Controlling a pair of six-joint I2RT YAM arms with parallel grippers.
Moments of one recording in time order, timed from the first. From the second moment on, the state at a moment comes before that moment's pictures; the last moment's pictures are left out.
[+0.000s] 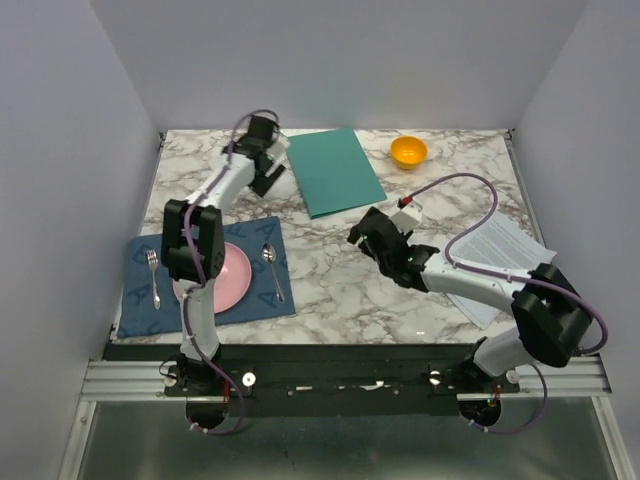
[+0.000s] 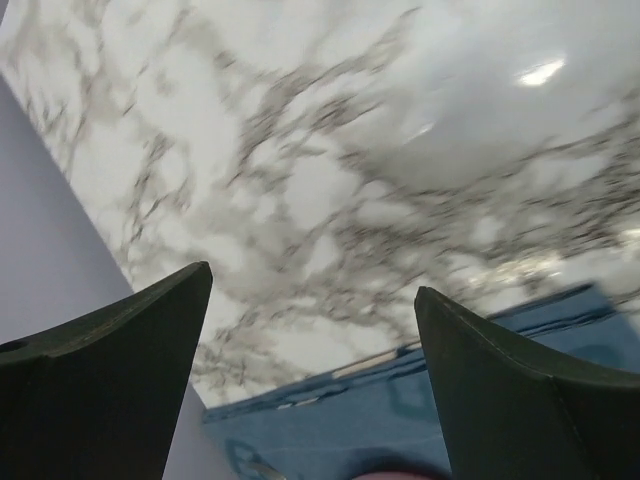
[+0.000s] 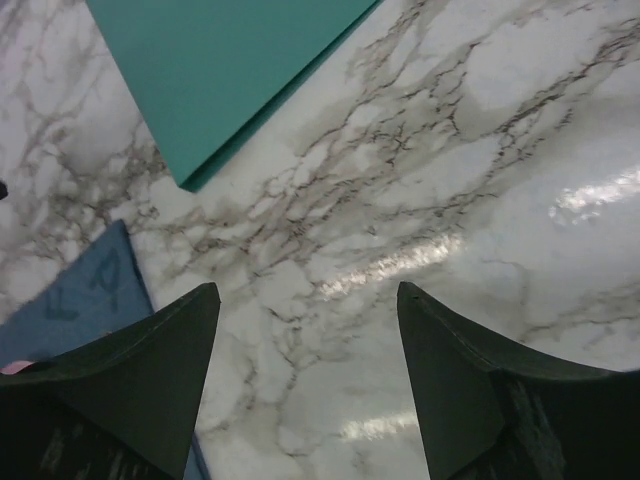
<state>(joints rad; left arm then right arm) -0.30 2.12 1.78 -0.64 -0.36 0.49 0.85 1.45 0.83 -0.07 0.67 1.03</state>
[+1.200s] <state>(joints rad) 0.12 1.58 1.27 -0.70 -0.14 0.35 0.63 2.10 1.12 0.49 0.08 1.53</state>
